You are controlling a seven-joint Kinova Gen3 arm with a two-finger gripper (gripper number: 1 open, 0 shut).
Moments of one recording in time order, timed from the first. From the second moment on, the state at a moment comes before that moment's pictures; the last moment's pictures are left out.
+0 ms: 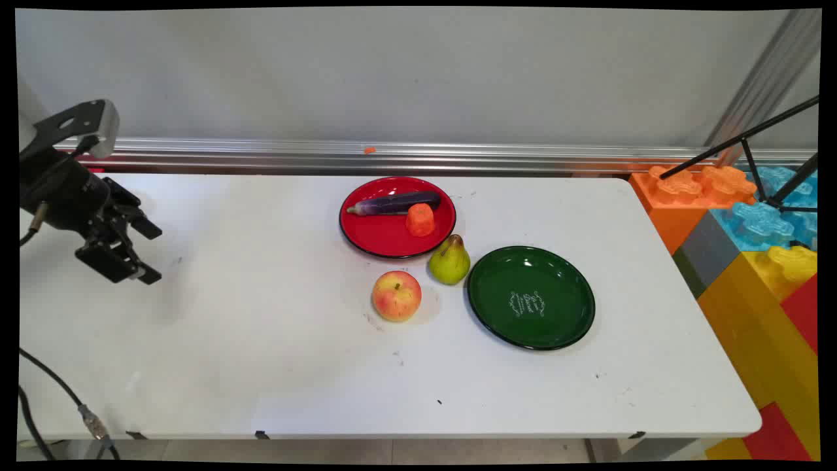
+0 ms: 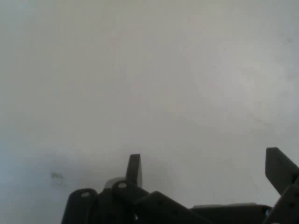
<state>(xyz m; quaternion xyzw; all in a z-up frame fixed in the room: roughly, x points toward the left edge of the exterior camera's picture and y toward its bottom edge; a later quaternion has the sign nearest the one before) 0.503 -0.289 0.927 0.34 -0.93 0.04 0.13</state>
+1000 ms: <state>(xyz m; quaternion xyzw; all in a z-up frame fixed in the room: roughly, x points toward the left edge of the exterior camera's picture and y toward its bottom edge) 0.476 -0.460 0.891 0.27 -0.91 0.14 0.27</state>
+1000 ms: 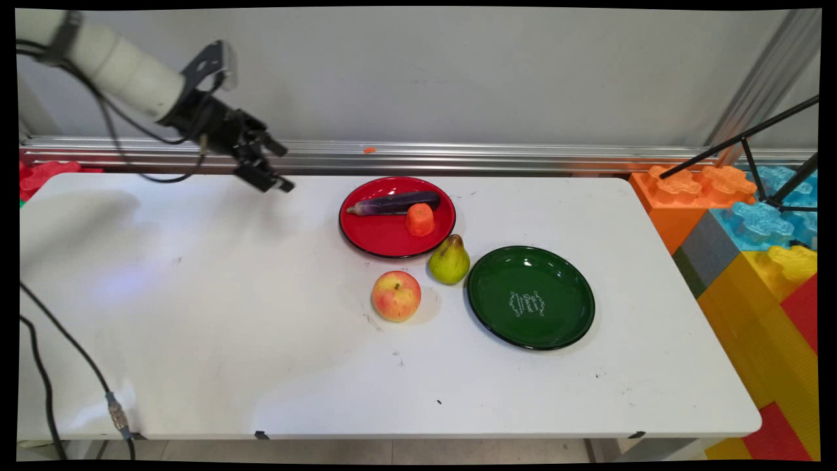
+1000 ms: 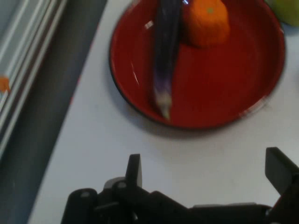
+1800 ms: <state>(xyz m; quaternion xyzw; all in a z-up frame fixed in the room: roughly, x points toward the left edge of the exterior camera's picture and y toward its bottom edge) 0.442 -0.577 0.823 0.17 -0.92 0.12 0.32</state>
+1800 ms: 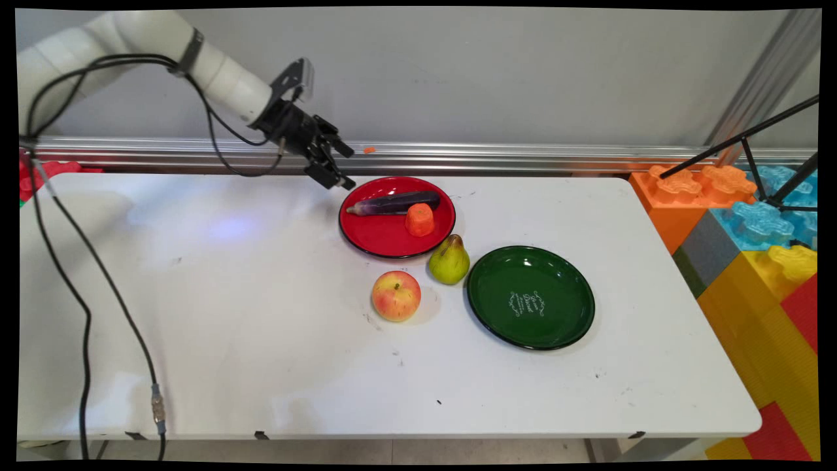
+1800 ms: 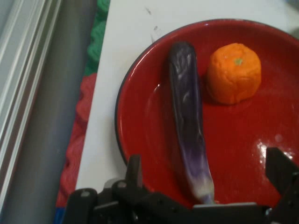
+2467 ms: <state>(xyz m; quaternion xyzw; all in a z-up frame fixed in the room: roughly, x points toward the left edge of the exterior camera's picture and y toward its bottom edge) 0.422 -0.613 0.764 0.15 -0.93 0.09 0.32</state>
